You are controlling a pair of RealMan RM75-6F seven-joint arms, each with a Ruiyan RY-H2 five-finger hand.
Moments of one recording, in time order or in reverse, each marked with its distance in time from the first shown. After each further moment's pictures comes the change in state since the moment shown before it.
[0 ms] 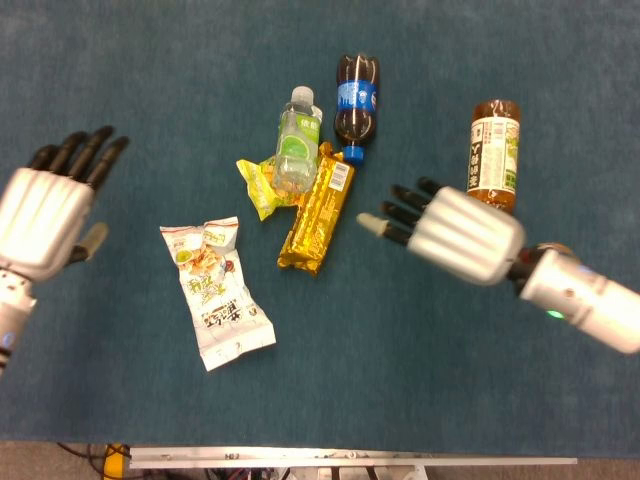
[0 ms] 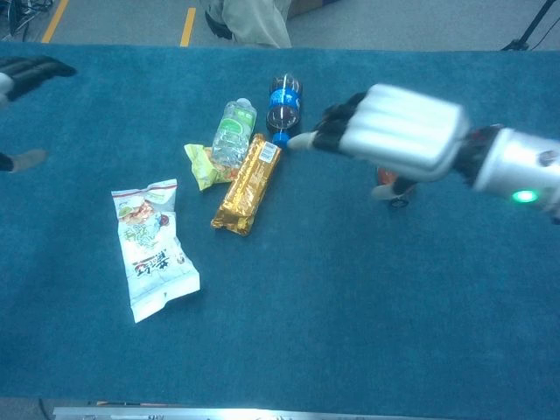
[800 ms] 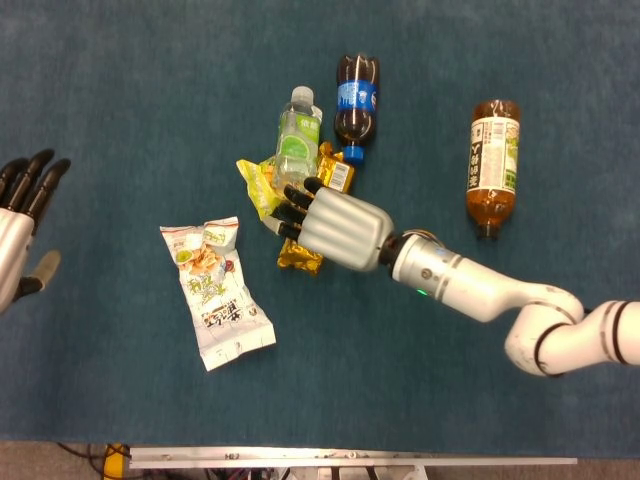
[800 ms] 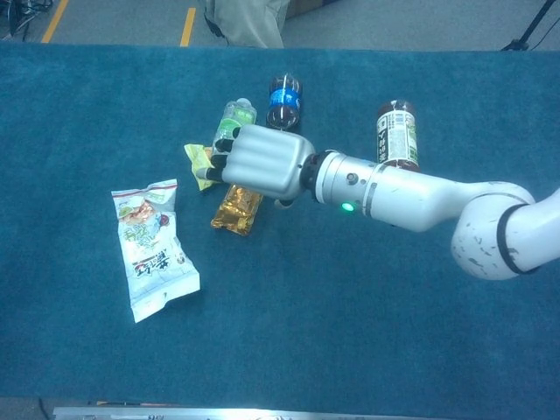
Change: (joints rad) left arm 0.140 0.105 0.032 -0.052 0.090 0.084 -0.070; right arm 0.236 -0.434 0.084 0.353 0.225 -0.170 -0.227
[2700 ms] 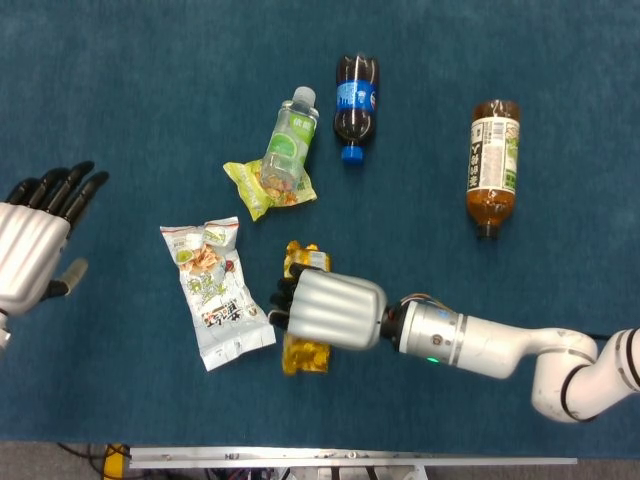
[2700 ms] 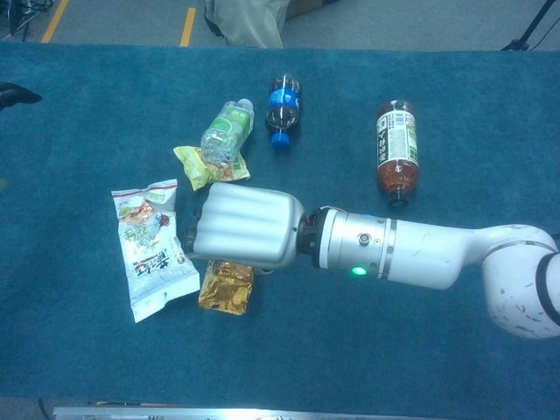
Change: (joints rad) left arm -0.026 -0.015 -0.041 0.016 0.017 -0.153 -0.008; right arm 0.008 0.051 -0.187 -0.199 -0.160 0.180 0.141
